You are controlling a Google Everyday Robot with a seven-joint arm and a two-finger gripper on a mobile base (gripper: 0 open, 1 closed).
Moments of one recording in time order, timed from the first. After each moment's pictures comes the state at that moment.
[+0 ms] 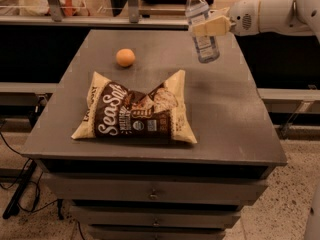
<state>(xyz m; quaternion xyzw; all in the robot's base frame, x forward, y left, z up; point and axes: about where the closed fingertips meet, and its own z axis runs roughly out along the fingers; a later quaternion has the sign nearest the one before) 0.720 -0.143 0.971 -0.39 0.71 0.31 0.50</state>
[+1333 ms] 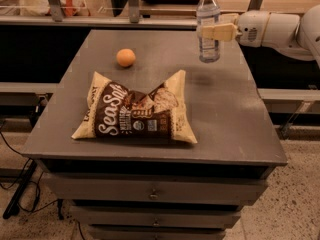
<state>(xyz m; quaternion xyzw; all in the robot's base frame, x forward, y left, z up) 0.734 -0.168 0.964 -0.36 0.65 0.34 0.58</state>
